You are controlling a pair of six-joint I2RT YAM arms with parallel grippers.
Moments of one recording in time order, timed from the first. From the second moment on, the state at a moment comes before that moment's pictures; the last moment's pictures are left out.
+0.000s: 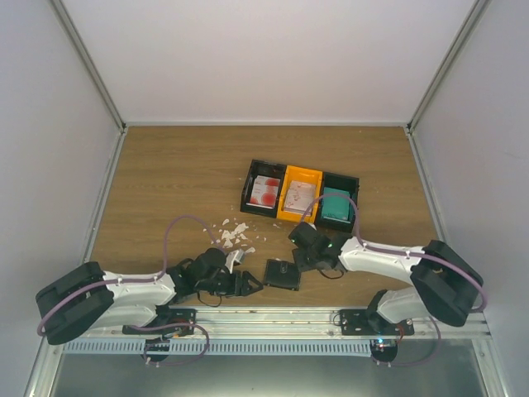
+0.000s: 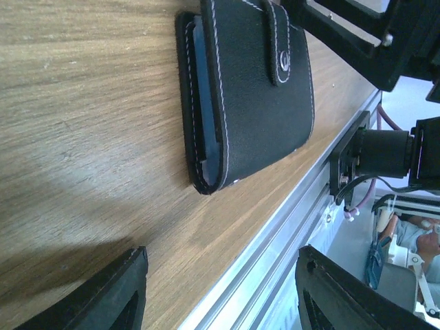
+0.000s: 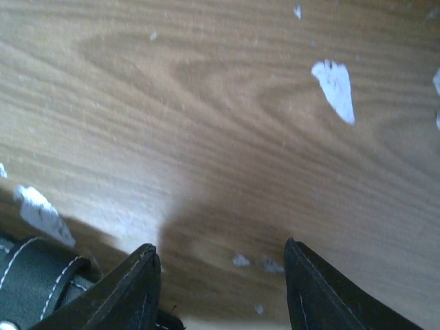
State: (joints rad) left arm -0.96 1.14 0.15 0.33 0.41 -1.05; right arm 0.89 1.38 0.61 -0.44 0.15 0.62
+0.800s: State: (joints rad) left arm -0.96 1.14 0.12 0.35 0.38 -1.15; right arm 1.03 1.29 0.53 -0.35 -0.12 0.66
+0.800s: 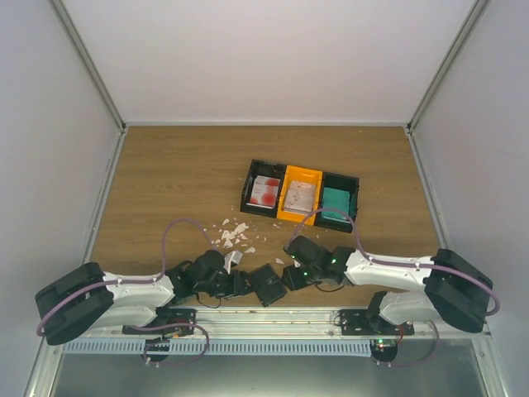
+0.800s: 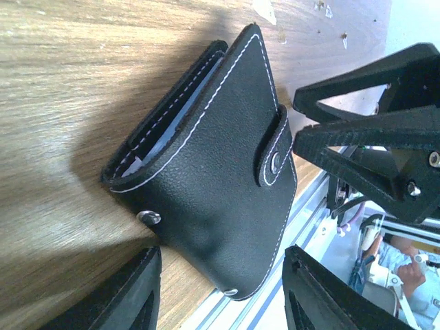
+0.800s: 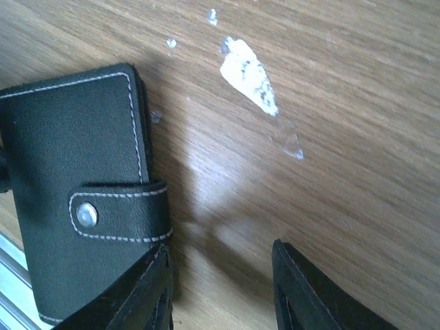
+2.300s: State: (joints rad) left arm -0.97 1.32 0.12 0.58 0.42 -1.15; right arm 1.03 1.37 0.48 -0.11 -0.29 0.77
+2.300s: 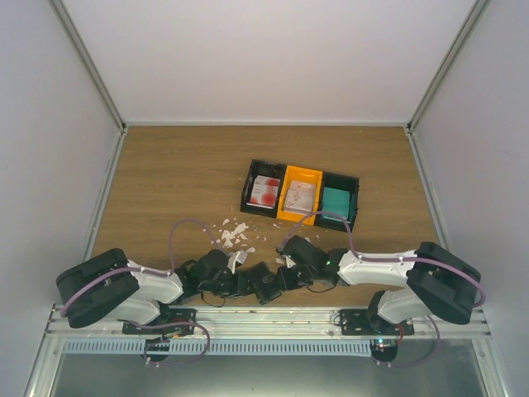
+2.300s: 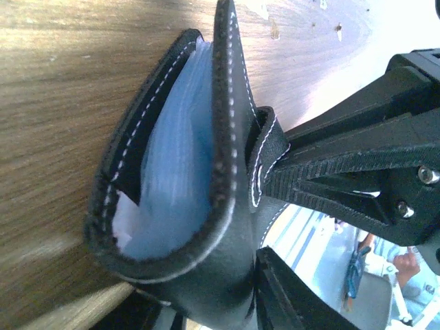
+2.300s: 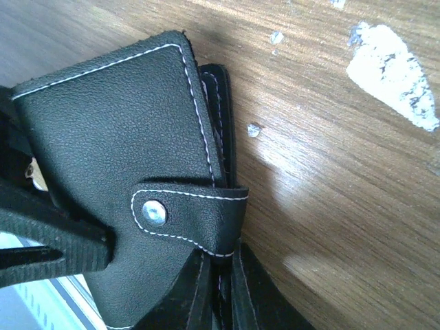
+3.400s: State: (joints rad) left arm -0.96 1.14 0.34 0.17 0.29 -0.90; right arm 1.03 1.25 0.65 -0.29 0.03 0.62
